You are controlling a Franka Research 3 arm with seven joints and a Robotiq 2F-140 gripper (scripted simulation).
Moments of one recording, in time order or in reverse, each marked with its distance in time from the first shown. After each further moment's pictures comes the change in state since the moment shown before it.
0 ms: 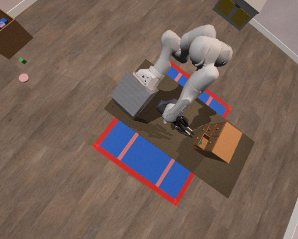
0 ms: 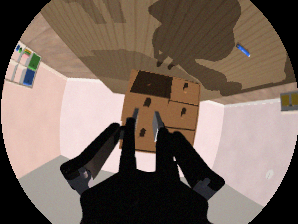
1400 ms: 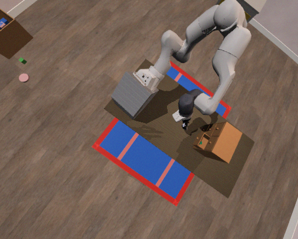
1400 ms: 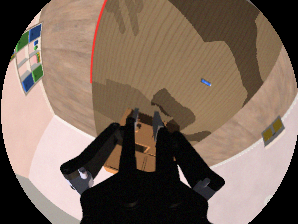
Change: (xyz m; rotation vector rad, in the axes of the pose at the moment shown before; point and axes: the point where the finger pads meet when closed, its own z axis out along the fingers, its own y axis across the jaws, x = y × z) arm -0.039 0.002 -0.077 -0.033 0.677 -0.201
